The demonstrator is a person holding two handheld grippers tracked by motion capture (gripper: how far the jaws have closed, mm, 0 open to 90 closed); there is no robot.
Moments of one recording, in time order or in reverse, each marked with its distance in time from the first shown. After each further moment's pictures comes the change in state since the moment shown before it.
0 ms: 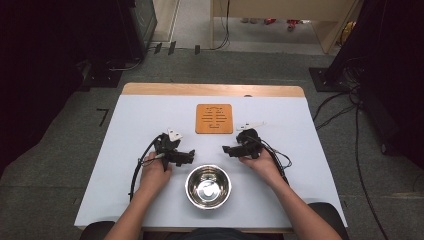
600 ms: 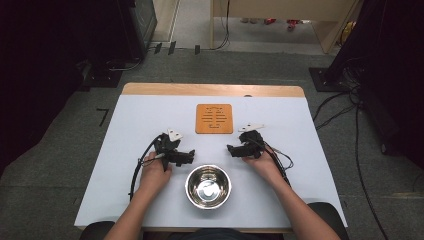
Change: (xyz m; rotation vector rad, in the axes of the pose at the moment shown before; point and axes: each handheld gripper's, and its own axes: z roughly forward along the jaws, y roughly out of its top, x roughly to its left) left arm 0.000 0.000 0.000 -0.001 0.000 -0.001; right arm -0.008 -0.007 0.006 -0.021 -0.153 -0.059
